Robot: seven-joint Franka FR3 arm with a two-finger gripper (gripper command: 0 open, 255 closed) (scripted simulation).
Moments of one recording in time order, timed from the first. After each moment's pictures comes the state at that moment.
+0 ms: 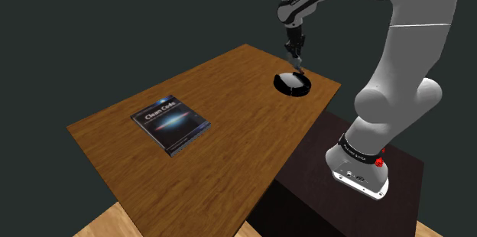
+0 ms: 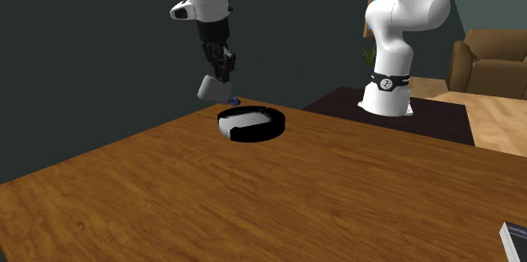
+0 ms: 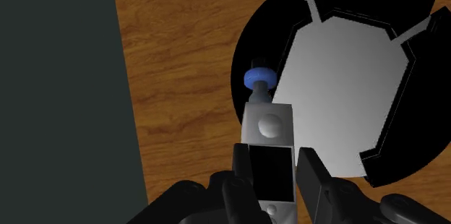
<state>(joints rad) -0.47 0.37 -0.08 -1.85 -0.32 2.03 -0.14</state>
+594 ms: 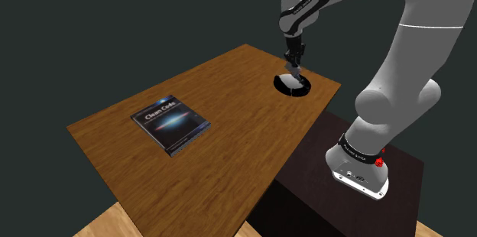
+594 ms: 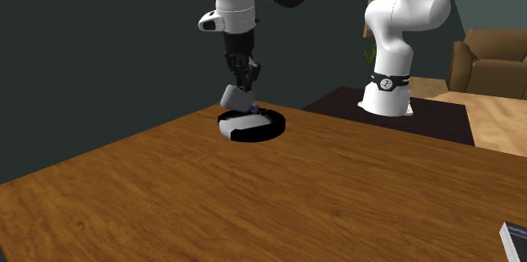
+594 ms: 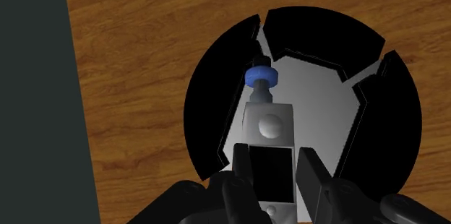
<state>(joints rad) -0.44 0.26 -0.07 -2.09 -0.34 2.13 -0.05</state>
